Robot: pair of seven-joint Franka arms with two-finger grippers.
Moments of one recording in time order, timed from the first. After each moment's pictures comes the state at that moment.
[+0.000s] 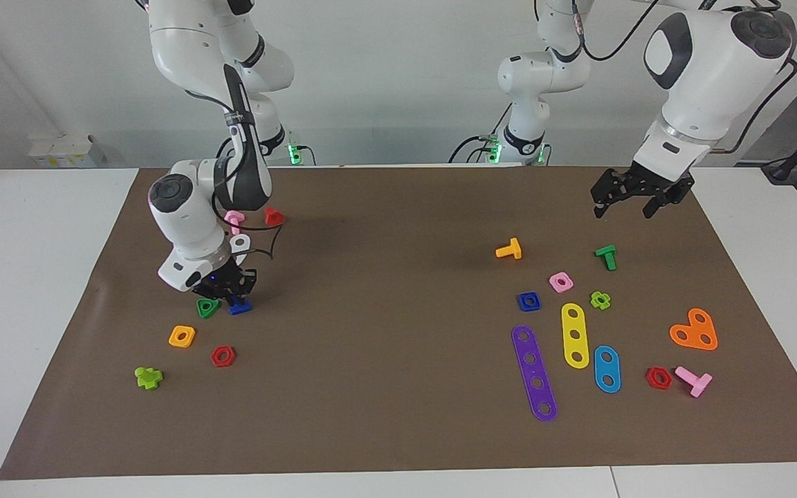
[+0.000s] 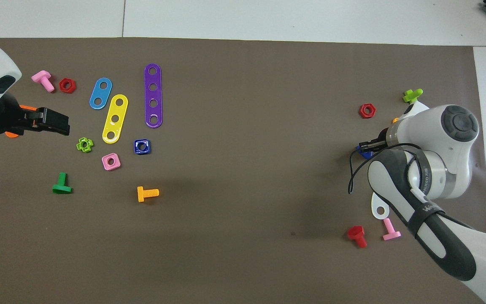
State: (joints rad) left arm 0.05 0.05 -0.14 -1.61 -0.02 1.65 -0.02; right arm 0.08 0.24 -0.05 -2.09 0.05 2.38 -0.15
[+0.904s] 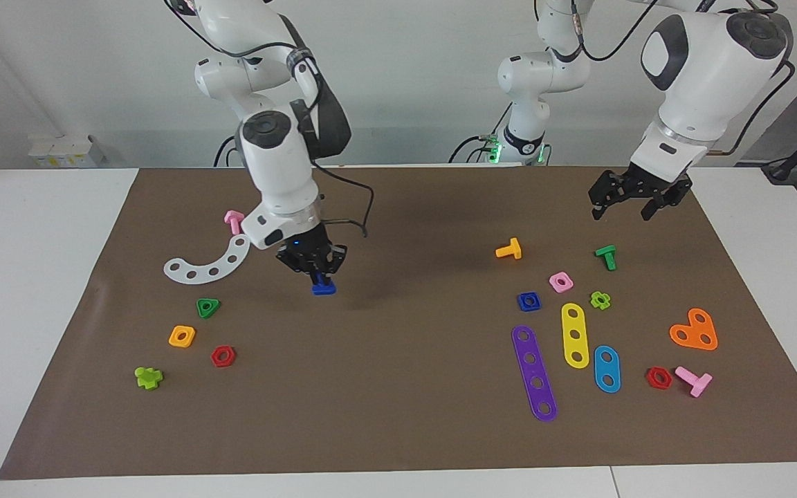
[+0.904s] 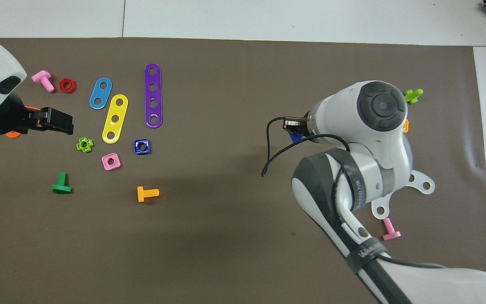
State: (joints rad) left arm 0.05 0.05 -0.15 -1.63 -0.02 1.68 -0.02; right arm 0.43 0.25 -0.03 -1.79 0.06 2.21 0.55
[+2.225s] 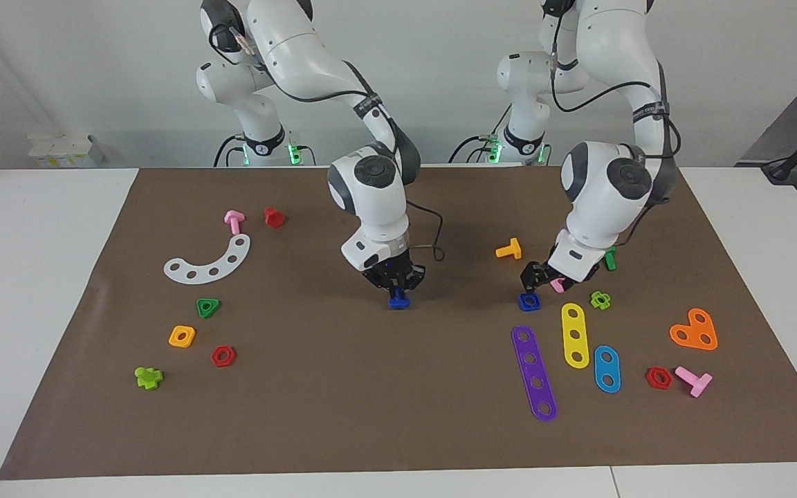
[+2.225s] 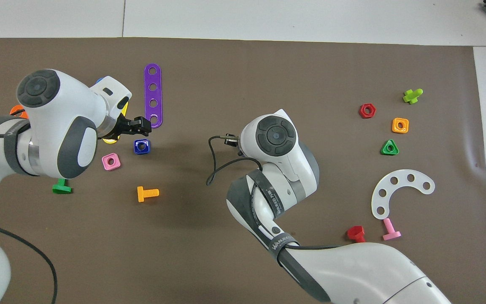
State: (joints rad) left arm -0.08 0.29 -0.16 -1.89 -0.04 2.18 -0.27; right arm 0.59 0.48 -0.04 -1.72 0.06 2.37 0.72
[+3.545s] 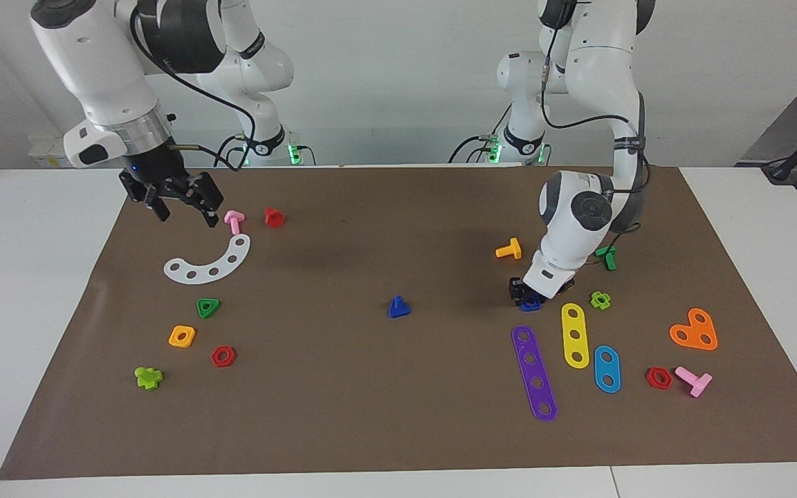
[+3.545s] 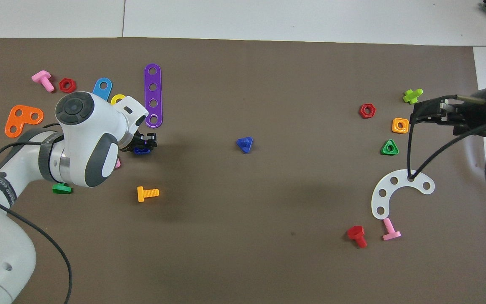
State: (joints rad) left arm -0.10 0.34 -0.16 -1.97 0.02 2.29 -0.28; right arm 0.07 -0.02 -0.07 -1.67 0.05 1.71 0.21
